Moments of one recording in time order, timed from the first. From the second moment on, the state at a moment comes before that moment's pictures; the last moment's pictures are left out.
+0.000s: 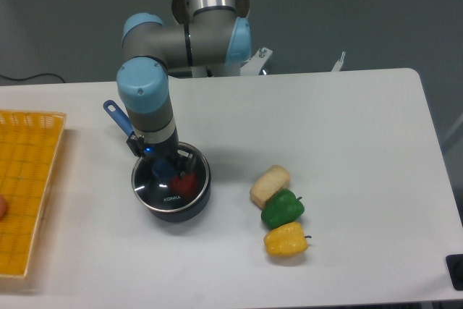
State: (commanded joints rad) arm 2.17 -1.87 -1.75 -1.04 1.55 0.47
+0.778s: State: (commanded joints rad) arm 2.17 -1.87 -1.75 -1.04 1.55 0.47
